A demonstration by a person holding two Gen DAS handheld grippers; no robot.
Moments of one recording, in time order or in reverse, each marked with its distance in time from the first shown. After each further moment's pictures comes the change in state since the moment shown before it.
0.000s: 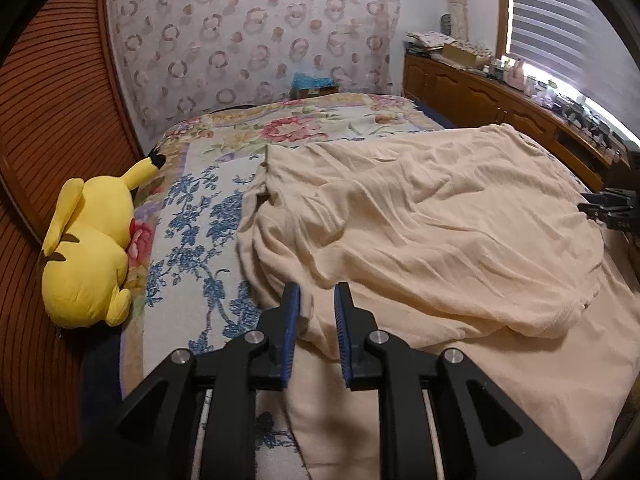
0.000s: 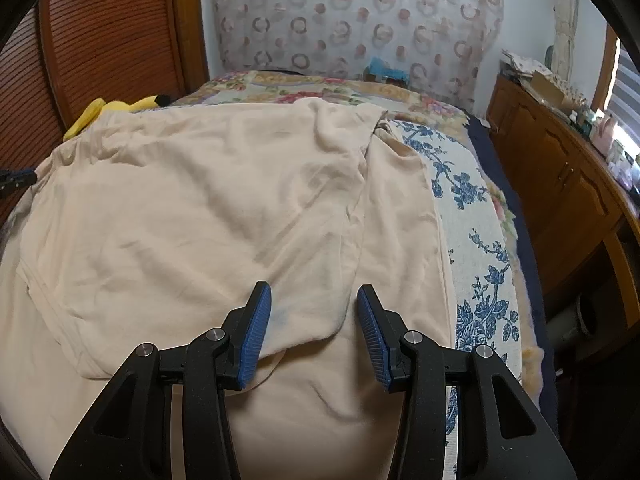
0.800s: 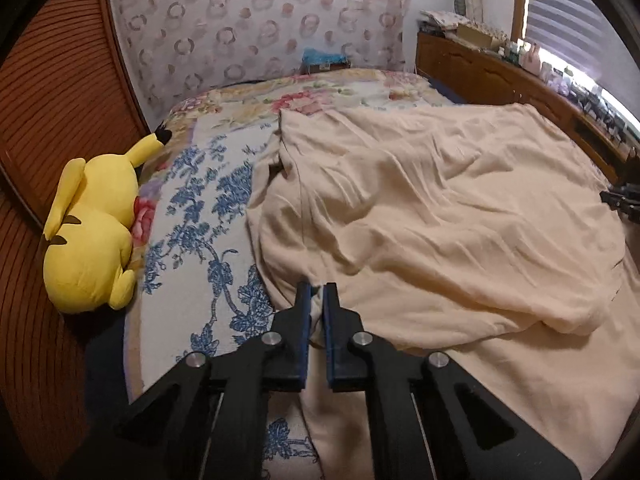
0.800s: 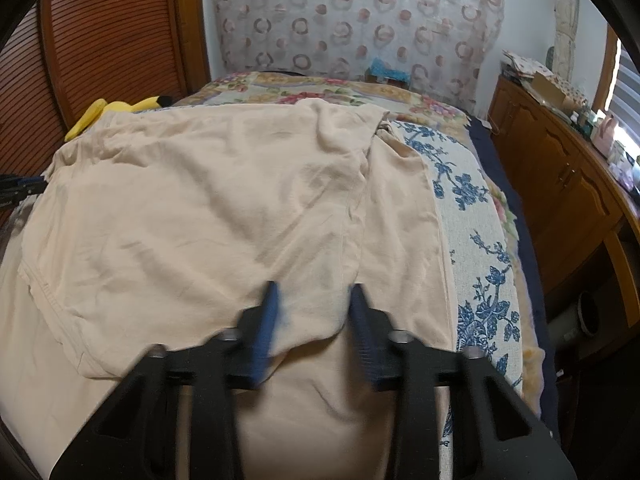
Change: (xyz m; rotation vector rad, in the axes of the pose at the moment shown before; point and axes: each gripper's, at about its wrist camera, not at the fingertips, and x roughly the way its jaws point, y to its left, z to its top) left arm 0.019 0.011 -0.001 -0.034 0.075 0.031; right arm -0.001 0.002 0.000 -0.015 -0.008 0.019
